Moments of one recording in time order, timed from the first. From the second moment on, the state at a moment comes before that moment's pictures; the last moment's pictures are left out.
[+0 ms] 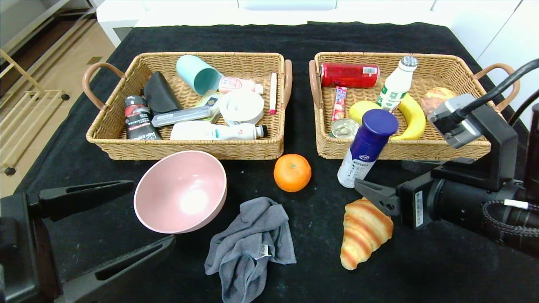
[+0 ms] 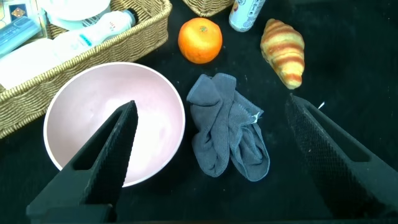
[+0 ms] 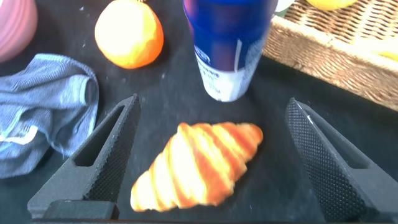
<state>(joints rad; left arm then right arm) -0.51 0.94 -0.59 -0.25 -0.20 0.16 0.73 1.43 -0.90 -0.24 -0.28 0.03</state>
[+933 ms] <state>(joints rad) -0.51 0.94 -0.59 -0.25 -0.20 0.17 0.71 1.56 -0.98 -0.43 -0.37 0.03</state>
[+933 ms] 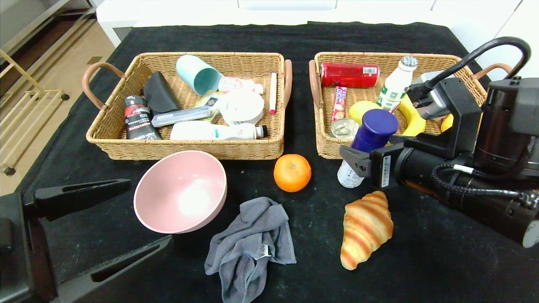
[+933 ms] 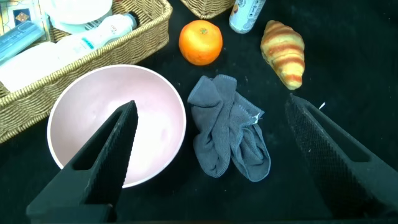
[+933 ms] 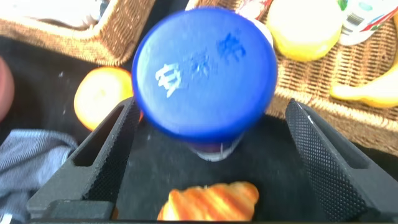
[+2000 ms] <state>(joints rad) -0.51 0.93 -0.59 -0.25 -0.20 0.17 0.69 1.65 -1.01 -0.52 -0.40 0.03</state>
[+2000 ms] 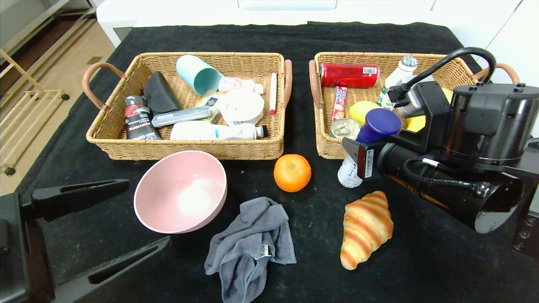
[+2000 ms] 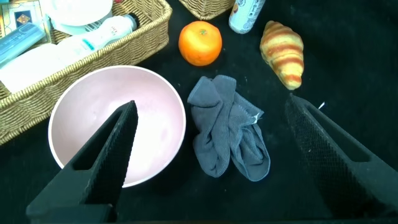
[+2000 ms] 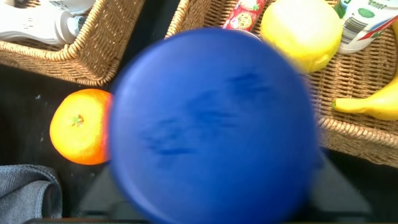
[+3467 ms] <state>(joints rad) -0.51 0.92 -0.58 -0.25 -0.20 0.18 0.73 1.54 -1.12 -0.26 -0.43 0.02</state>
